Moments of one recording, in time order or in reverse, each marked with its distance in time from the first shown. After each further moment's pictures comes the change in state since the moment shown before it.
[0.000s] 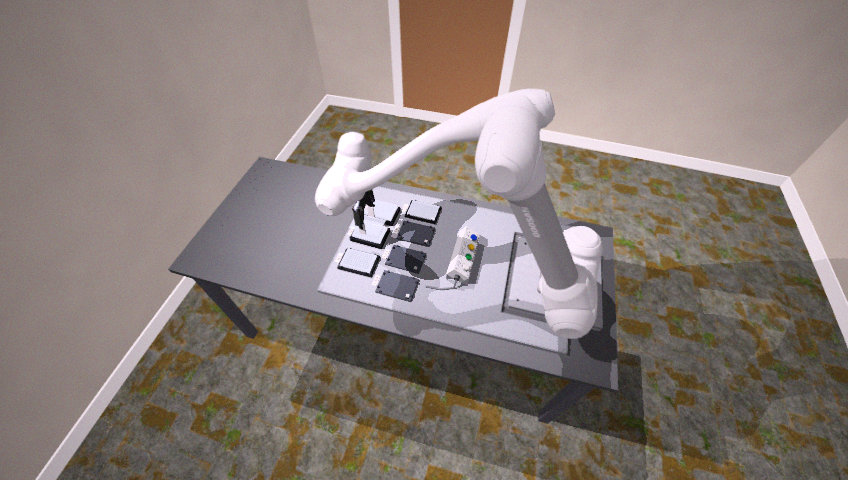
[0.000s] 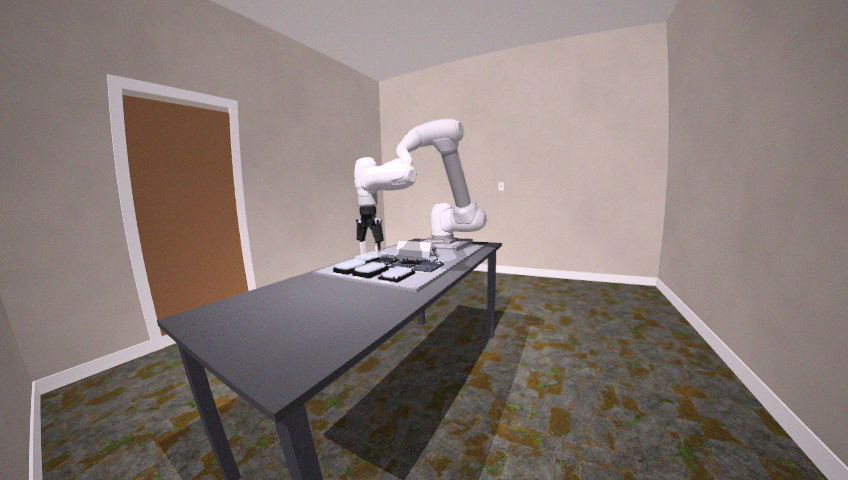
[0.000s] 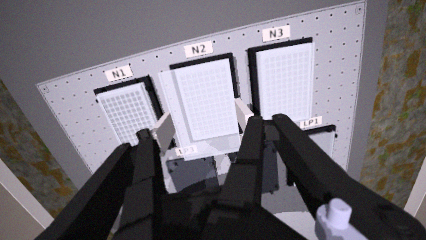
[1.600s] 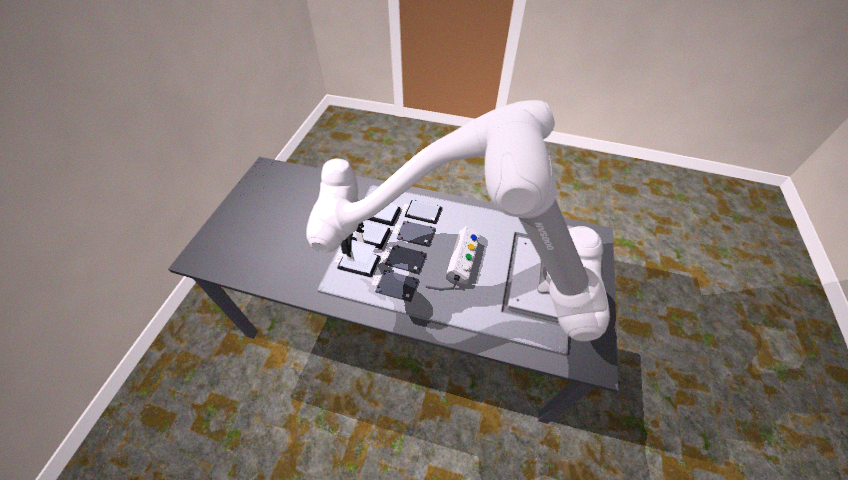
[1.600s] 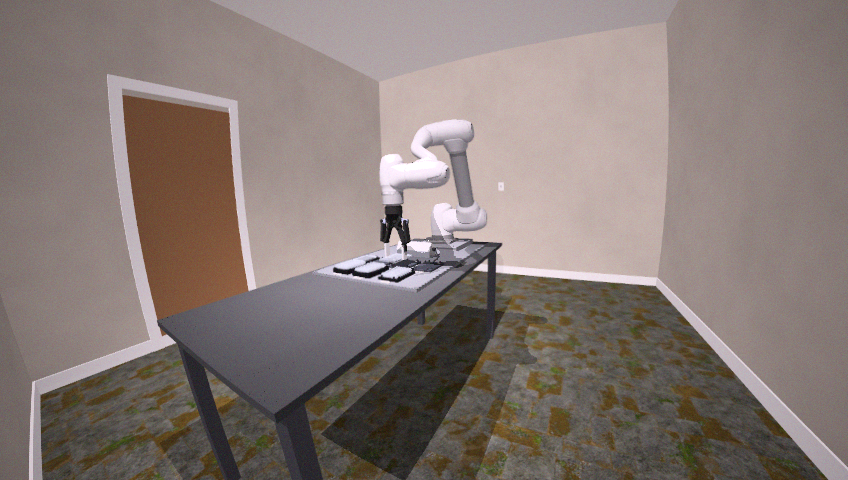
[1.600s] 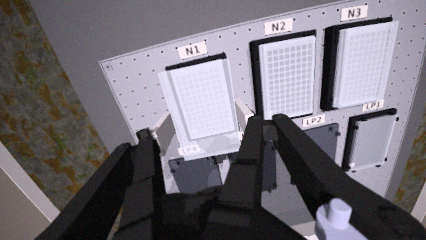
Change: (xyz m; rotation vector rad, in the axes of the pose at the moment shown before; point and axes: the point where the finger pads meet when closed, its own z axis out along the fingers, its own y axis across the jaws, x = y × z) arm -0.011 -0.136 0.000 0.000 0.000 0.001
